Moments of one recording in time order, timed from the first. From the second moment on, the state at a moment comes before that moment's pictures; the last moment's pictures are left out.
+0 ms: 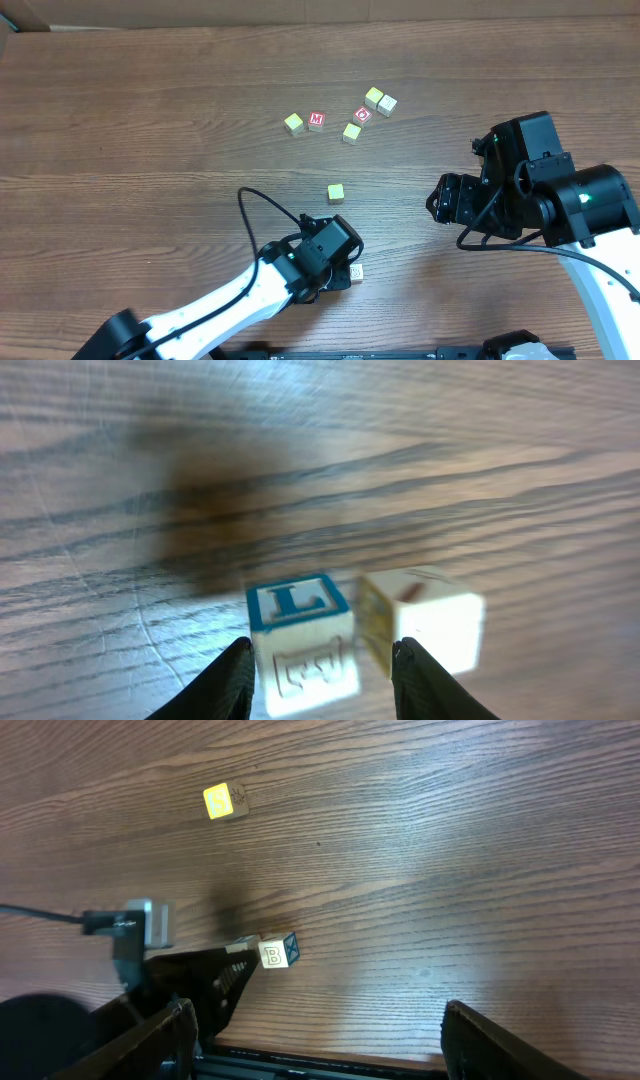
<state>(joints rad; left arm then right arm) -0.88 1.40 0.69 -0.53 0.03 -0.97 0.26 1.22 1.36 -1.38 -0.24 0.46</state>
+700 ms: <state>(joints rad) -0.78 1.31 0.69 -0.75 -0.03 -1.01 0.26 1.22 1.36 -1.38 -0.24 0.46</state>
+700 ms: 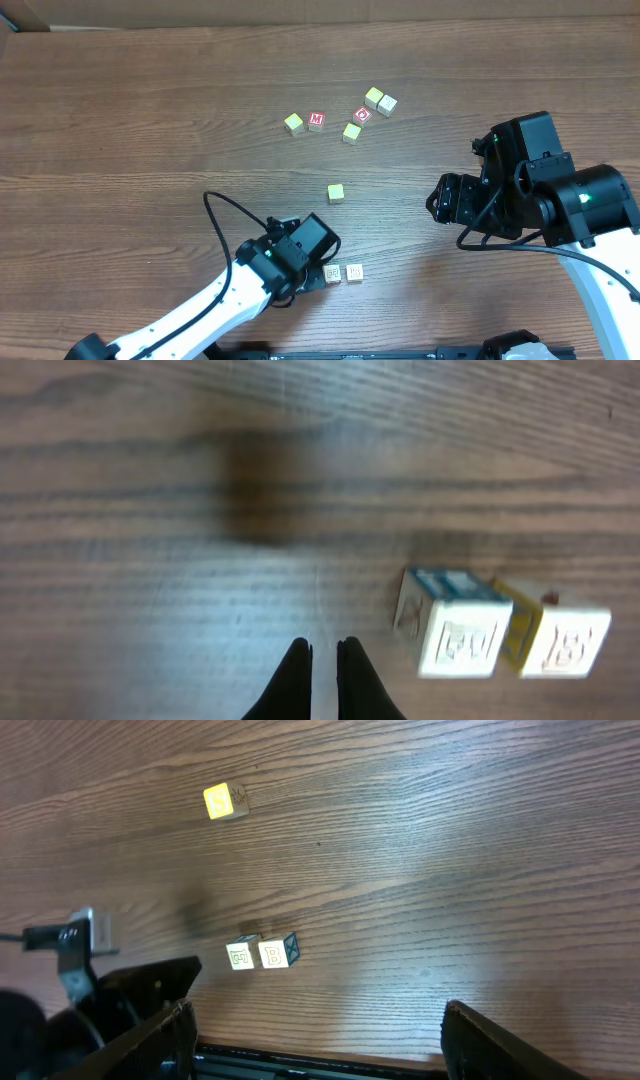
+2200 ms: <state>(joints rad) -0.77 1.46 0.69 -0.57 0.12 -0.97 0.26 1.22 1.36 -1.38 -0.25 0.46</state>
